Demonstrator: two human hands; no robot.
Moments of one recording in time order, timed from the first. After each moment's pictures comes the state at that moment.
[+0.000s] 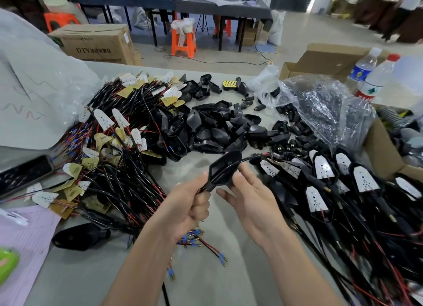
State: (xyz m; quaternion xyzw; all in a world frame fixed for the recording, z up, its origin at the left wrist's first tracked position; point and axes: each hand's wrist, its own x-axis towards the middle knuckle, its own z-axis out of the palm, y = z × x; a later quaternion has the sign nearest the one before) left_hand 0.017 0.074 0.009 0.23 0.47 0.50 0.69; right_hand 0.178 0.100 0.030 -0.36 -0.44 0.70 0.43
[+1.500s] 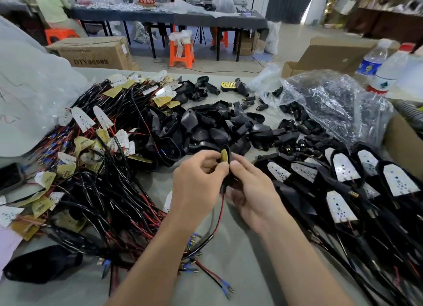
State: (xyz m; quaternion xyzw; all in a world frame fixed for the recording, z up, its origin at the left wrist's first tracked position) left_hand 0.042 0.133 -0.004 0.48 0.63 0.55 0.24; right_hand 0.158 0.164 -0.006 -0.37 -0.33 0.73 0.46
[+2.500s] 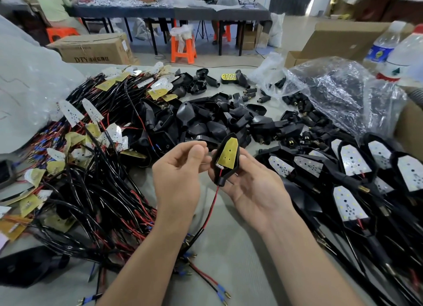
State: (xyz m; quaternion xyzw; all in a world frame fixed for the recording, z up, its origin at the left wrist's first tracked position) left_hand 0.040 0.133 -0.011 0.35 0.53 0.72 0.28; right_hand 0.167 0.170 -0.017 -0.27 -0.25 0.80 0.48
